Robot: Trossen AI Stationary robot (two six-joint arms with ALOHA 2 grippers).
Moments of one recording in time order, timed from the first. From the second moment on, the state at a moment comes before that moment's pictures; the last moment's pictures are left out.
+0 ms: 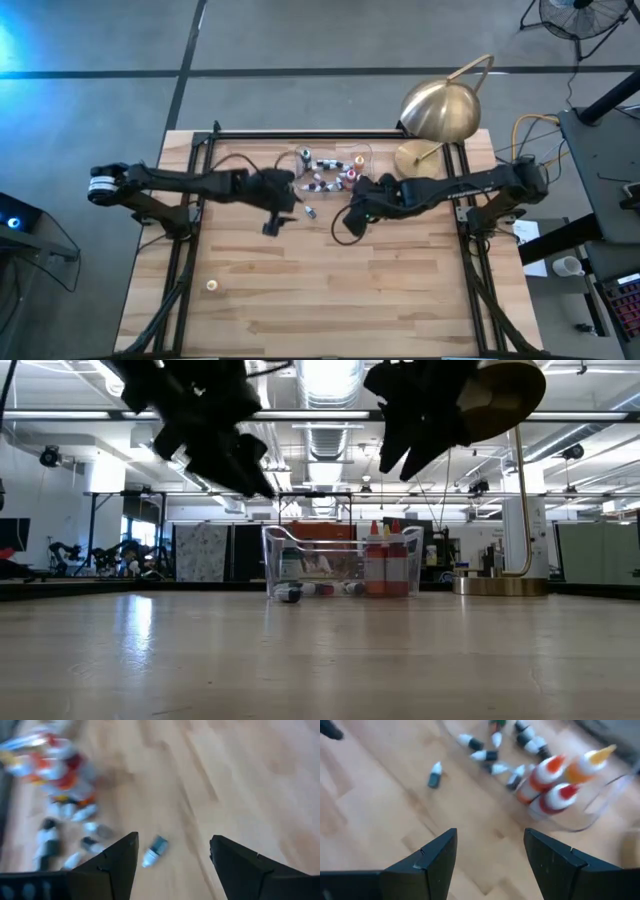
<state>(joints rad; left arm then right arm) 0.13 1.29 0.84 -0.27 0.10 0.41 0.09 1.58 1.30 -0.84 0.44 0.75</state>
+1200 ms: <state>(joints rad) 0.17 1.82 1.08 -0.37 -0.03 0.59 0.11 1.60 1.30 -0.84 0.44 0.81</state>
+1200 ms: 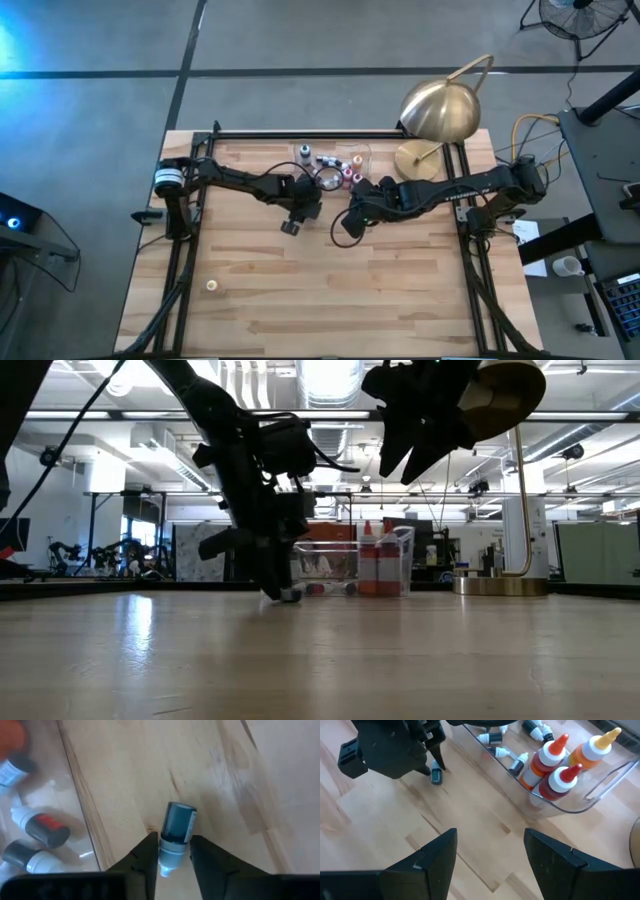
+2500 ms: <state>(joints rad) 0.34 1.65 1.14 -0.25 -0.21 0.18 0.10 1.60 1.30 -0.78 0.52 0.81</state>
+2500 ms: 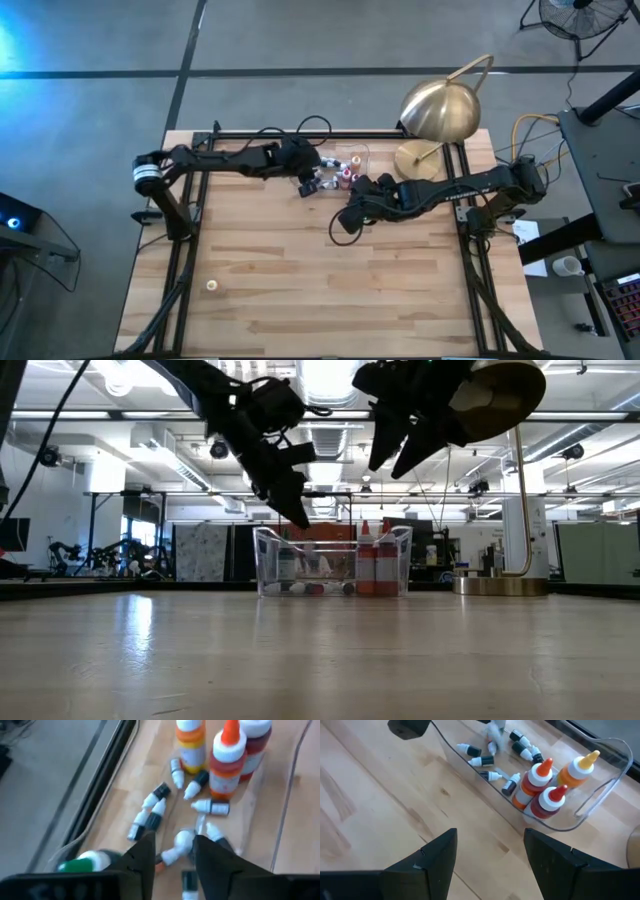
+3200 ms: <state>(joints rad) -0.10 1.20 1.24 -1.46 -0.05 -0.19 0.06 1.63 1.30 -0.54 0.40 0.46</state>
